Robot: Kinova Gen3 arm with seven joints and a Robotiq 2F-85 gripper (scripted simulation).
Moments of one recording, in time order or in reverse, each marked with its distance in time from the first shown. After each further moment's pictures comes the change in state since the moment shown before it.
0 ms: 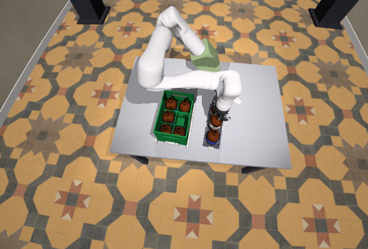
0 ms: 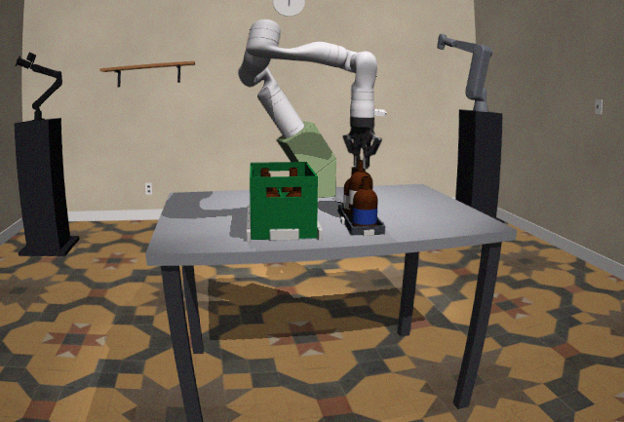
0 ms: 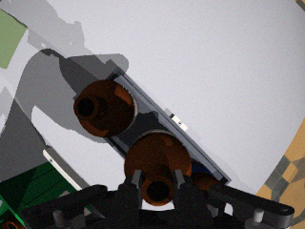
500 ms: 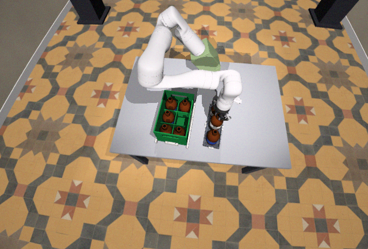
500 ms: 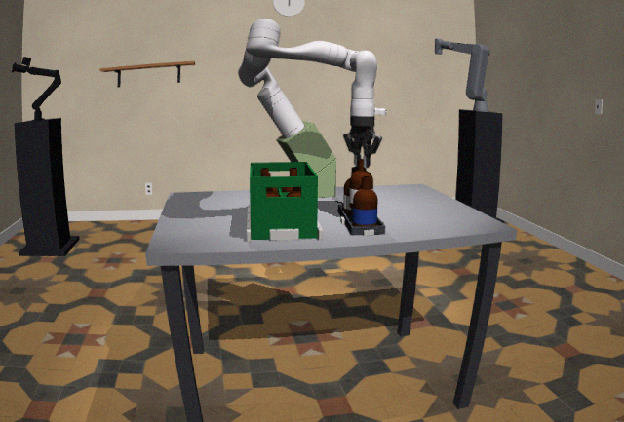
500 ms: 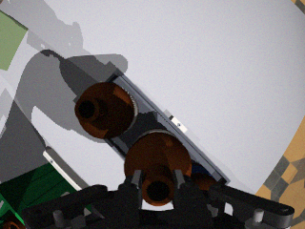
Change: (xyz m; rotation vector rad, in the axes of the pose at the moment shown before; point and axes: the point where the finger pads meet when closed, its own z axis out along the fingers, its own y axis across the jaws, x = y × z) arm 0.002 0.000 -0.003 -0.002 0.005 0.001
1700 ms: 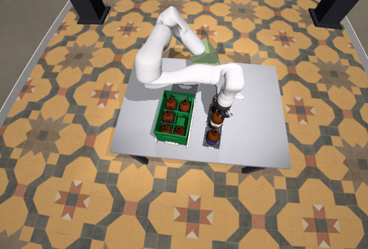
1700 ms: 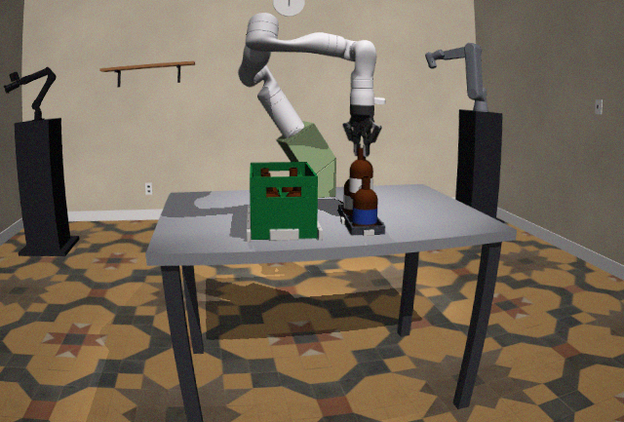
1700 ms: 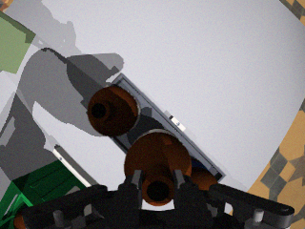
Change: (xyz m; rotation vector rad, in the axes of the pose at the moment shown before) arm 0.001 -0.002 -0.034 0.001 0.000 0.005
